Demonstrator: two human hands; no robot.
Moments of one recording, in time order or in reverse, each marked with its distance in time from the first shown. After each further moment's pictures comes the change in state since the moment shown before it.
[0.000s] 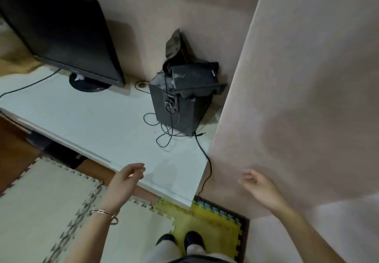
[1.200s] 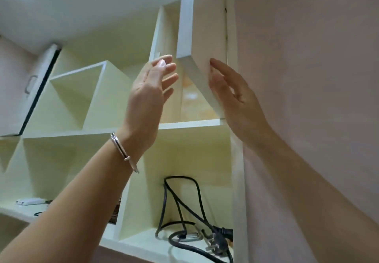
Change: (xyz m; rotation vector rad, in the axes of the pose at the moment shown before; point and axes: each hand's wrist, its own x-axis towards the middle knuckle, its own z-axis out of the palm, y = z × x) left_hand -0.209 0.551 -0.145 -0.698 0.109 1.715; right_hand -0.244 -0.536 -0.227 0.182 0.717 -1.851
